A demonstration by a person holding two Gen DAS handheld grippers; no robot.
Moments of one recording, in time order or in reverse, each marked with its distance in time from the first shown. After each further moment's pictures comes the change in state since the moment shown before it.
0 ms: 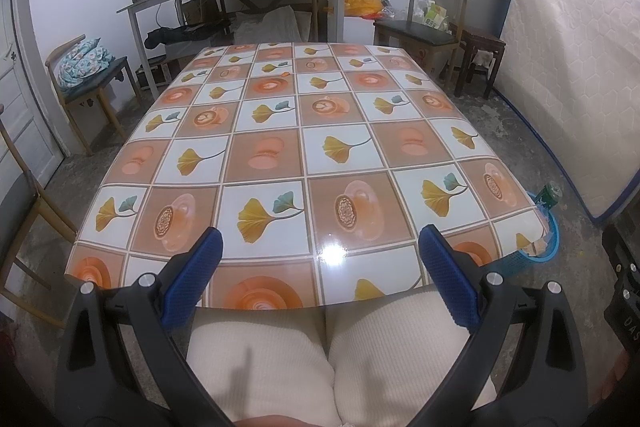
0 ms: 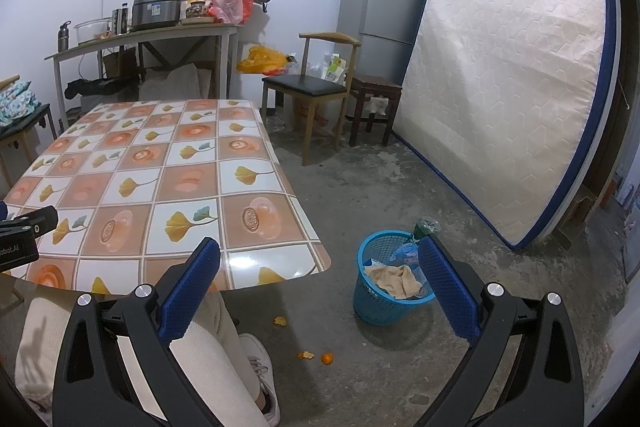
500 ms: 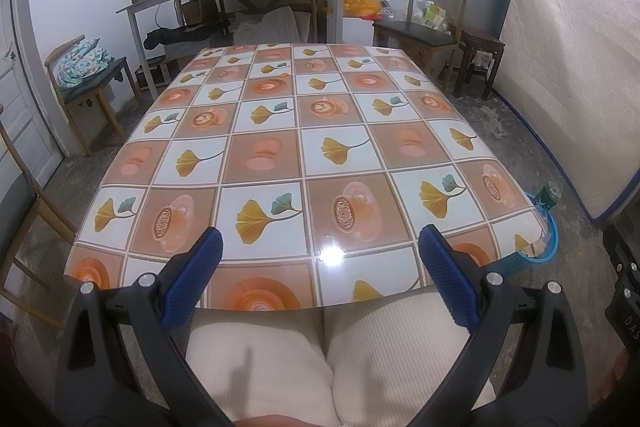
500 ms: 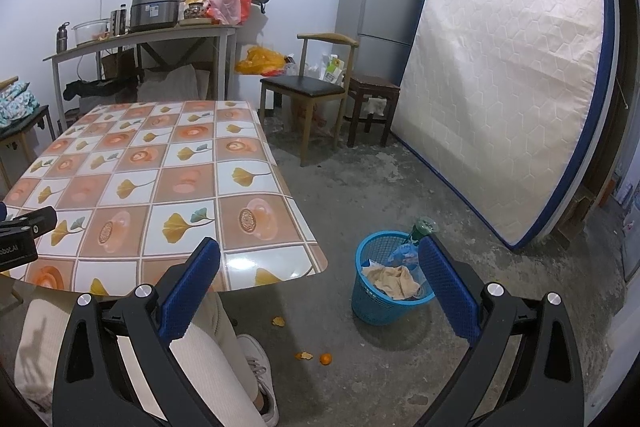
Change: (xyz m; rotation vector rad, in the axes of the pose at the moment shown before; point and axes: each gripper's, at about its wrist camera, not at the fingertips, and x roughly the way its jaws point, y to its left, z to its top) left arm 0.000 0.000 0.000 0.000 0.000 0.000; right arm 0.002 -0.003 -0.001 0.005 0.000 -0.004
